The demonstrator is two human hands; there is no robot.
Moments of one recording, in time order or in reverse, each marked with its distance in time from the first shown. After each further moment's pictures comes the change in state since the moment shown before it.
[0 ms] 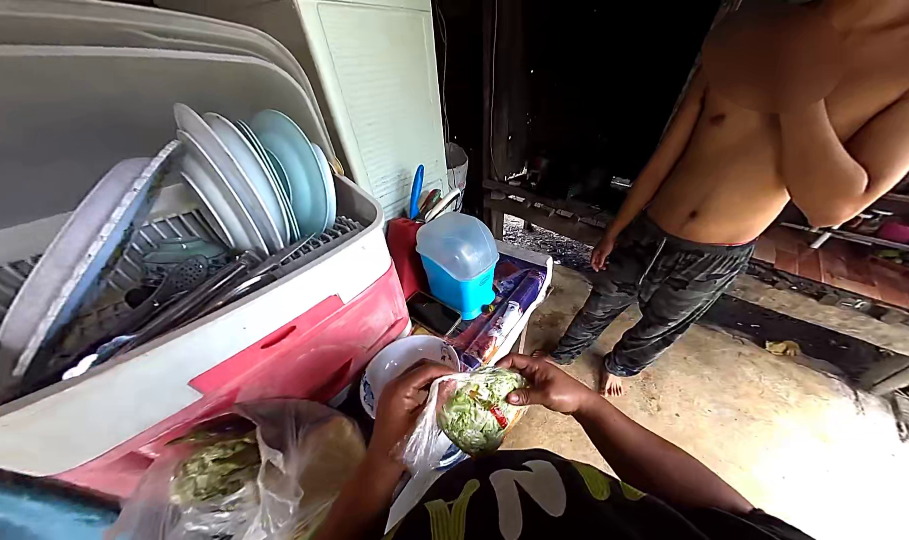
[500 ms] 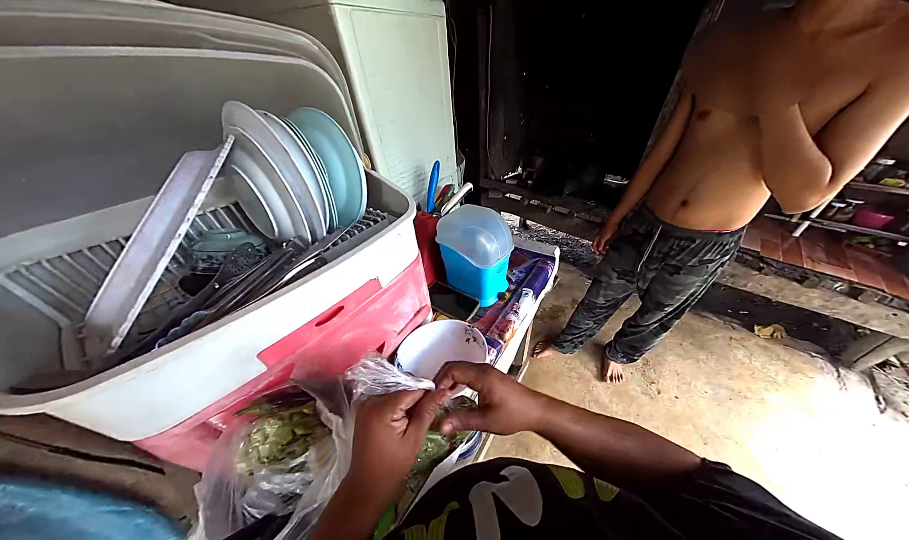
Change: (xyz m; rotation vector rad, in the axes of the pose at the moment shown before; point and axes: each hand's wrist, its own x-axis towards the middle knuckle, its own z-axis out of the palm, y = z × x) left_hand -0.052 0.032 -0.072 0.350 0.209 0.176; right_hand 0.074 -0.027 0.145 -0.457 -0.016 -0.364
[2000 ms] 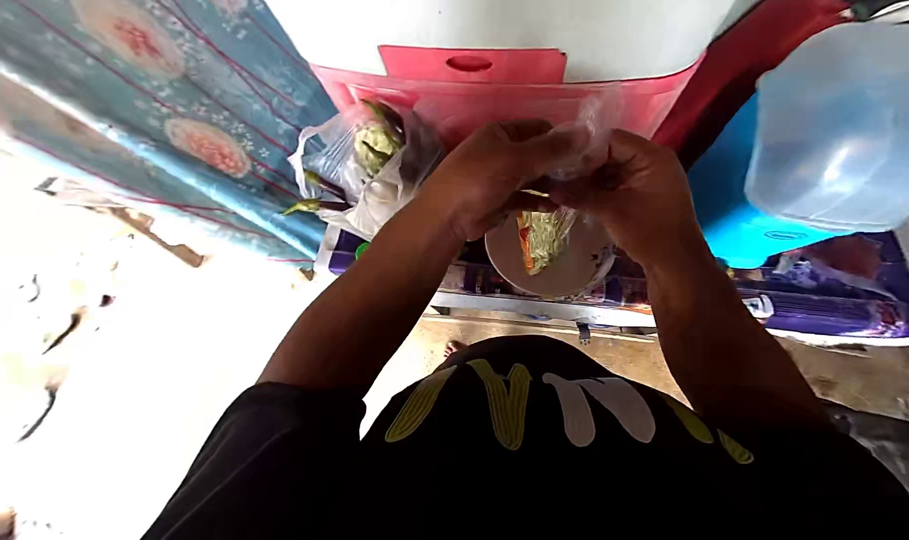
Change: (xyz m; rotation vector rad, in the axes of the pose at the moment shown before) left_hand 0.110 -0.008 0.083 -0.350 0.355 -1.185; right_hand 0.103 0.145 -0.097 0.471 -0.342 0.072
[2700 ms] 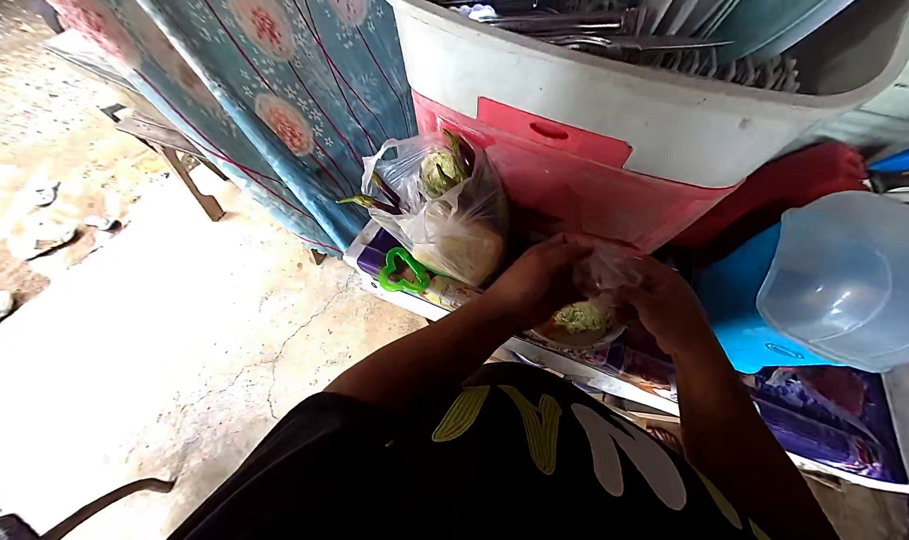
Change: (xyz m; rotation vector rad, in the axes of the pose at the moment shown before) left_hand -0.004 -0.074 0.018 -0.473 0.054 0.084; right_hand -0.018 0.025 -0.024 -0.166 -0.067 0.620
